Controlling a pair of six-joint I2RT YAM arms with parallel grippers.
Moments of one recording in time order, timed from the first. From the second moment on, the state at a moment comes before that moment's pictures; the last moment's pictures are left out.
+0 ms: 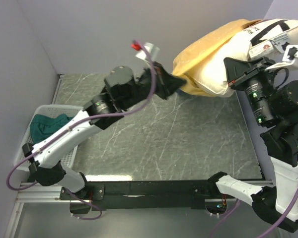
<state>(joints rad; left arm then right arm) -1.04 1.51 1.86 -0.18 0.05 -0.51 0.49 1.05 1.92 -0.65 0.31 0.46</state>
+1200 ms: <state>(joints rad) -0.76 1.01 1.24 -0.53 -0.06 -0.54 0.83 0.87 0.59 -0.22 0.14 0.72</state>
